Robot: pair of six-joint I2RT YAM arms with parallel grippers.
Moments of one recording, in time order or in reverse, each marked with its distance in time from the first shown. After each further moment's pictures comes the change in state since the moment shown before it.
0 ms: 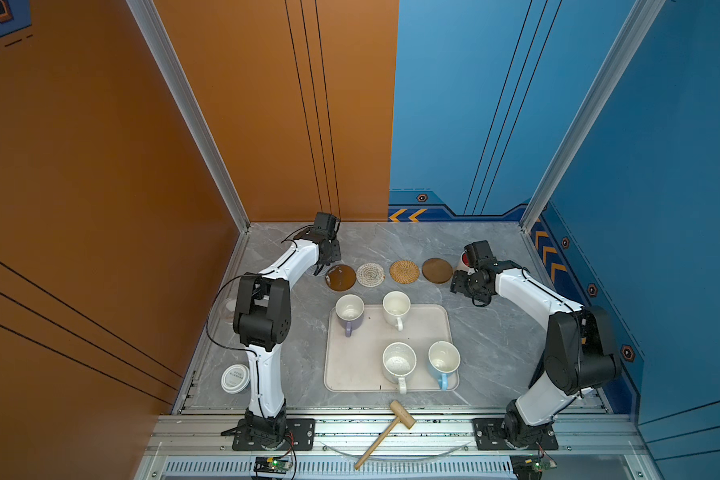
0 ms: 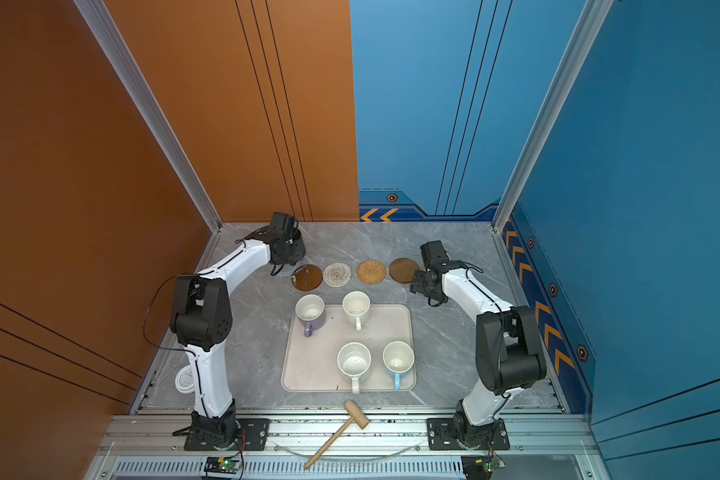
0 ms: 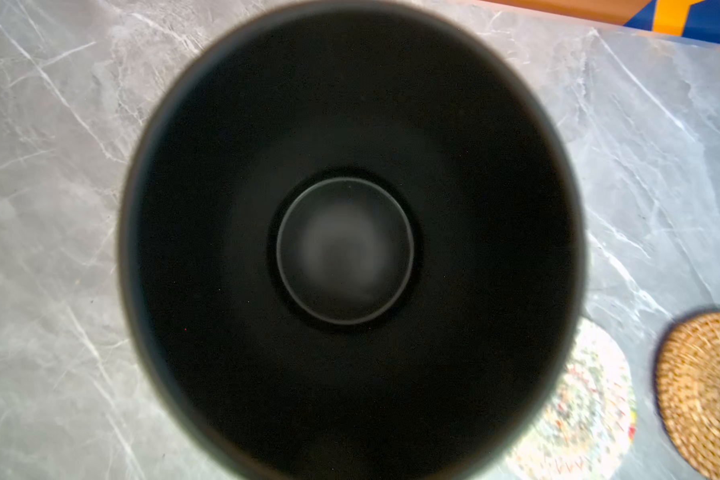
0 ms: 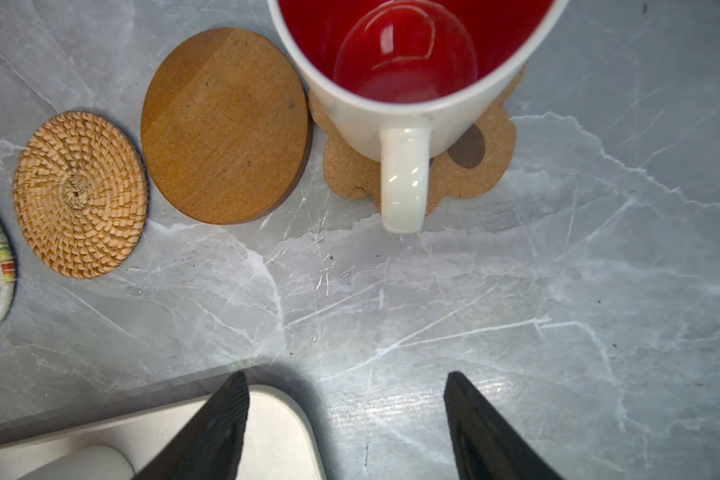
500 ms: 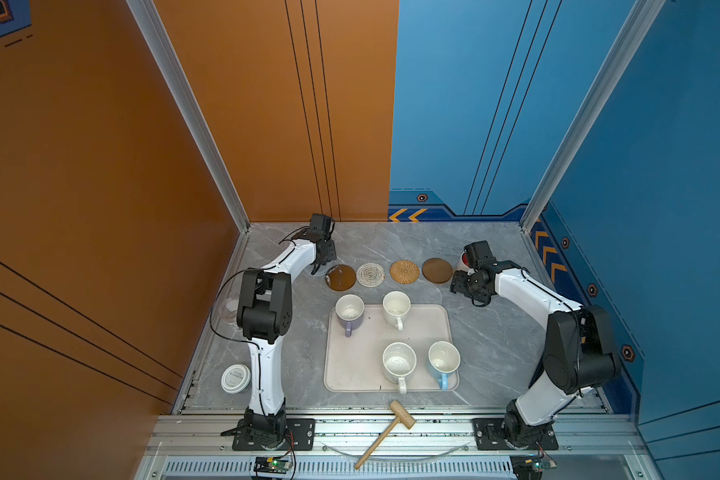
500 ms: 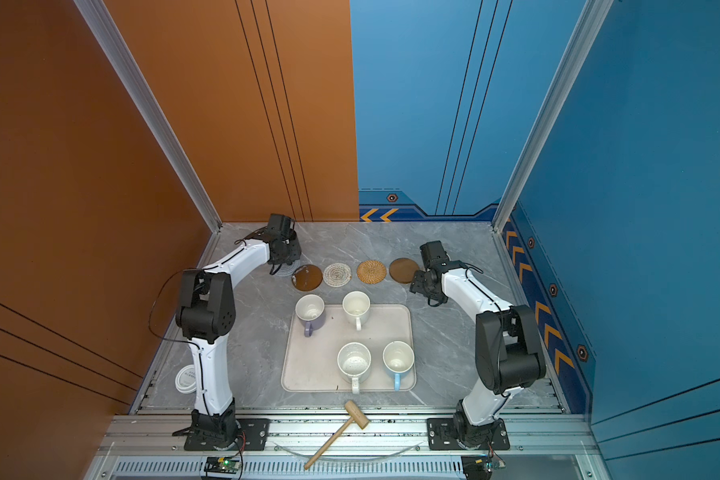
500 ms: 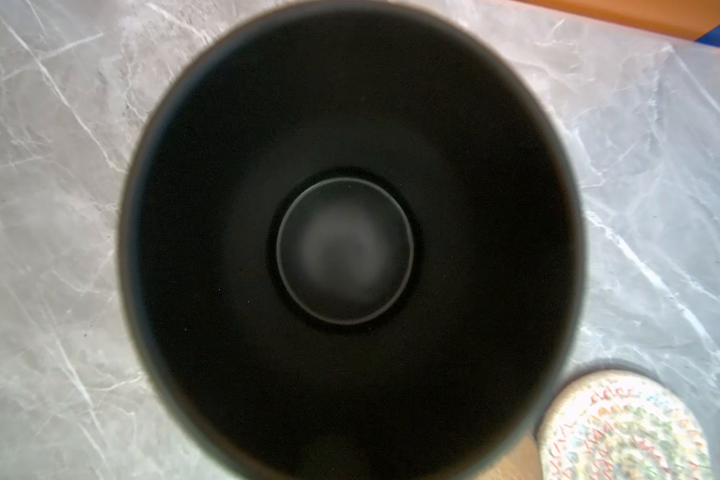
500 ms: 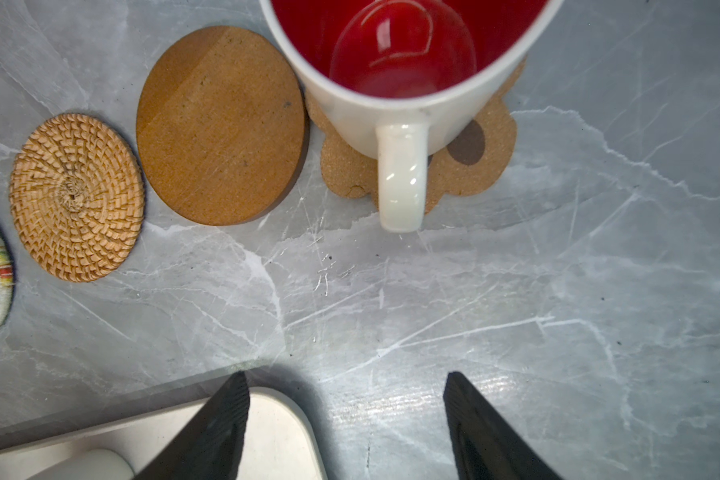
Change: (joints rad) left arm 0.037 0.072 0.023 0.041 0.000 -0.004; right arm 0.001 0.003 0.000 0.000 0.000 0.011
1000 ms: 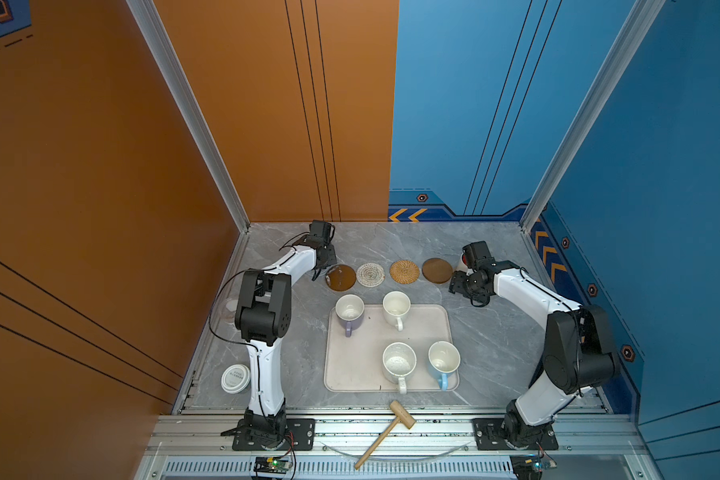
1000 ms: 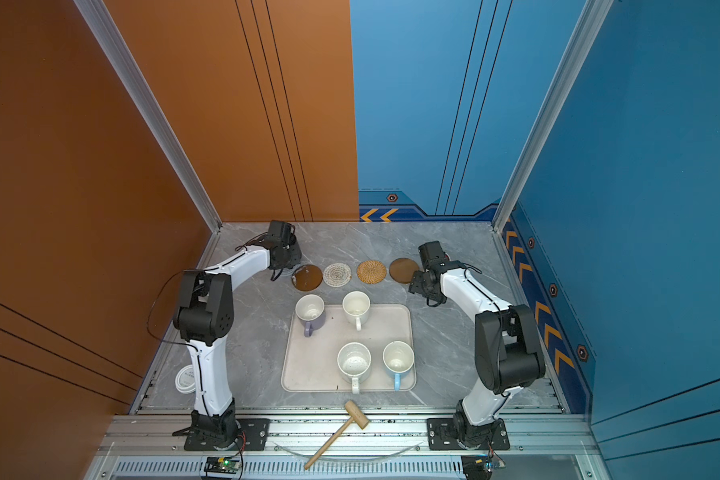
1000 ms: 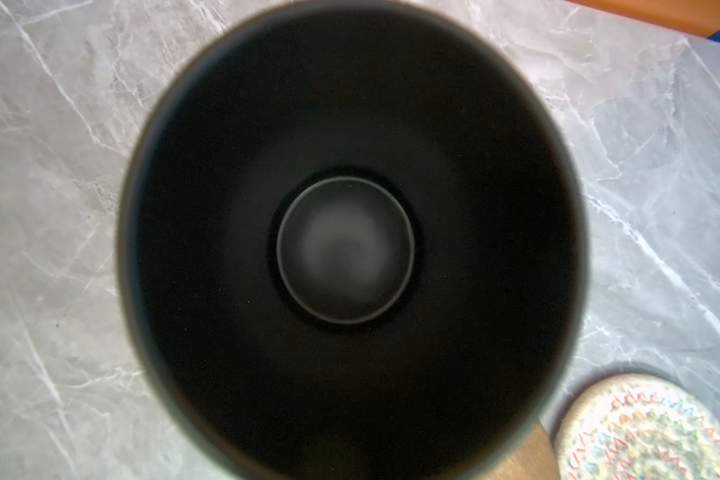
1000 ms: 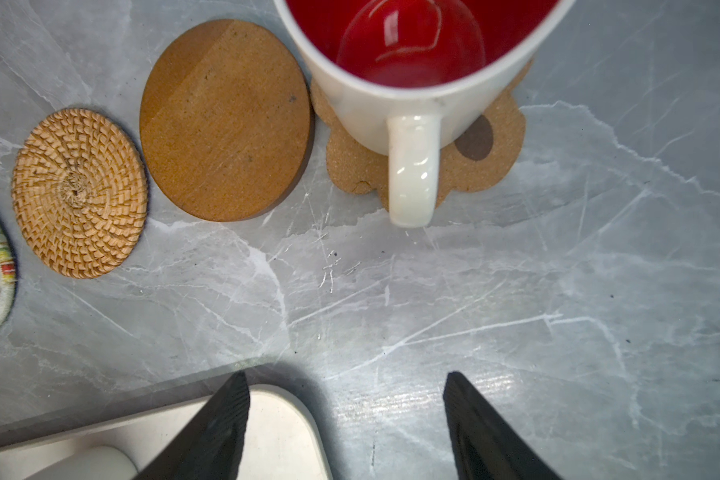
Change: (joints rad) left arm 0.002 -0.033 -0.127 0.117 -0.007 -0.028; right arm 0.012 0.005 0.000 0.000 0.000 0.007
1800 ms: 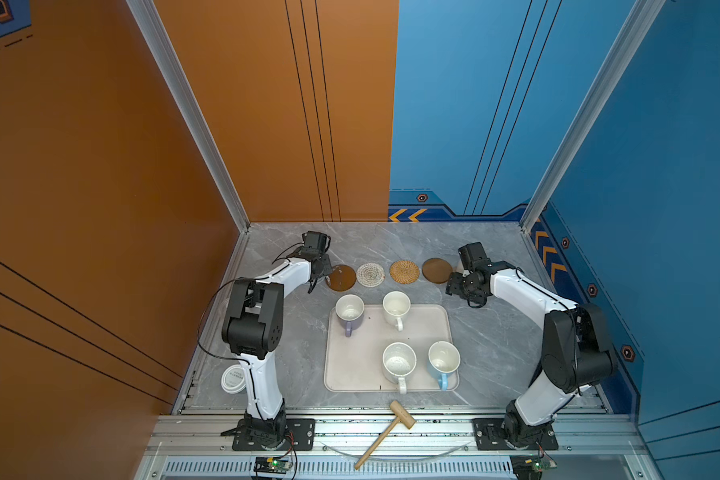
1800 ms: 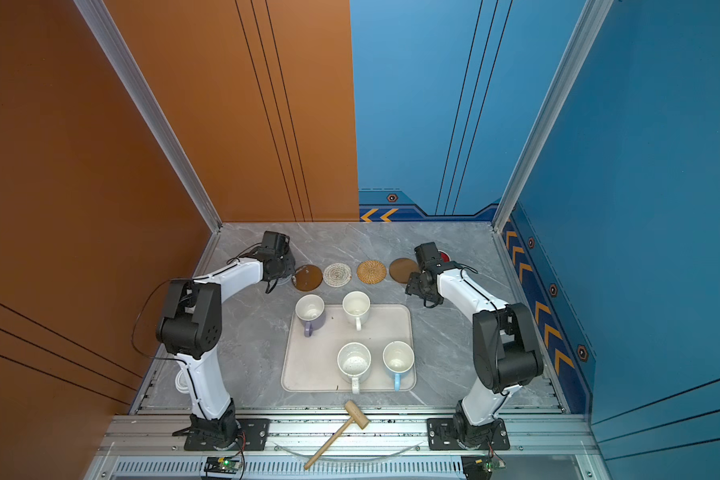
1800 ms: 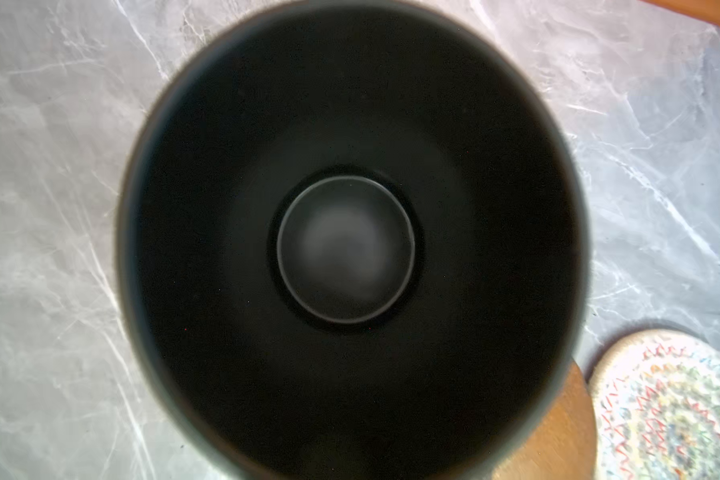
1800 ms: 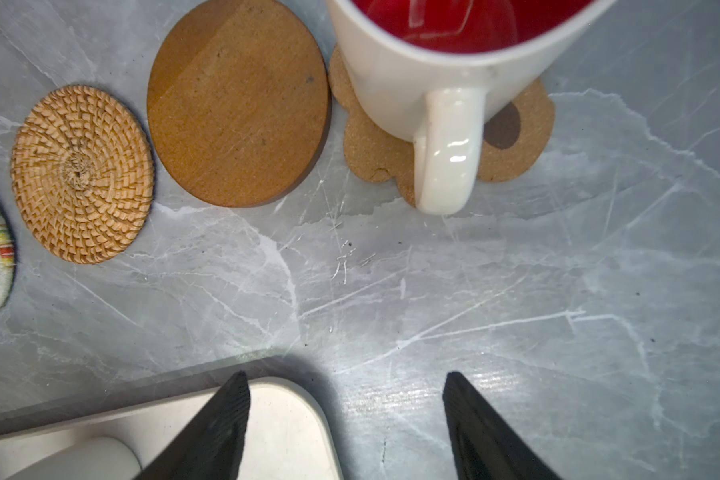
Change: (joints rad) left arm 0.002 -0.148 -0.230 0.093 -0.034 -0.045; right arm 0.028 0.009 0.000 0.000 0.000 0.000
